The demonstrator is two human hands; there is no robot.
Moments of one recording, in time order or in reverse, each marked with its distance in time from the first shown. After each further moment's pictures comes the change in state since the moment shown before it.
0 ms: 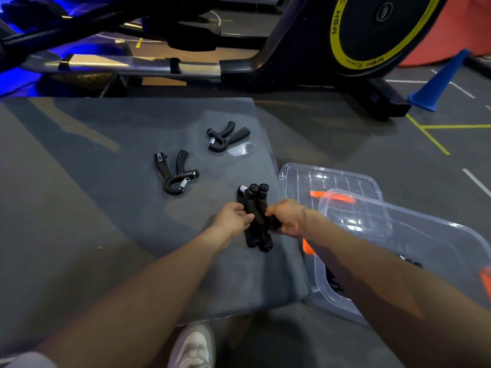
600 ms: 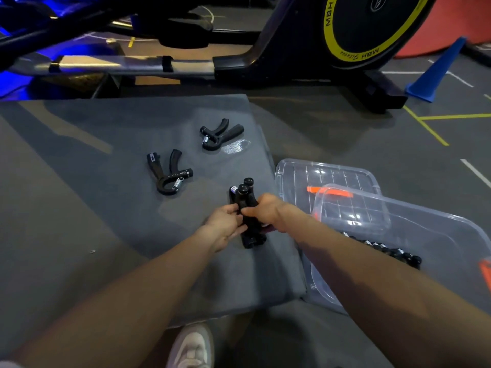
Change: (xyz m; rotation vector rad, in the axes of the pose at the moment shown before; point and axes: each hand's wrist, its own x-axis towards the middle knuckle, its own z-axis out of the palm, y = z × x) left_hand 0.000 -0.001 0.003 -0.191 -0.057 -0.118; right_hand 0.003 -0.006 0.016 -0.364 -0.075 -0.103
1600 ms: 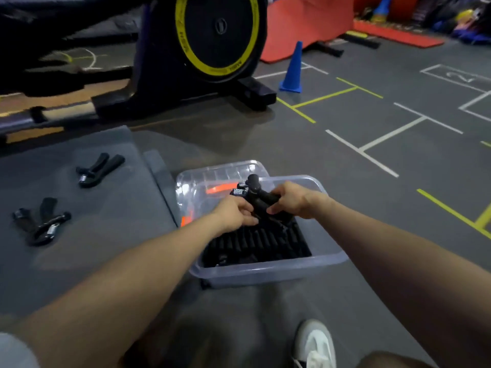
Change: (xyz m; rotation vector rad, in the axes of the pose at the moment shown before) left_hand -0.103 -0.024 0.249 1.067 -0.402 0.379; right_hand -0.168 0.183 -0.236 -0.169 0.298 -0.053
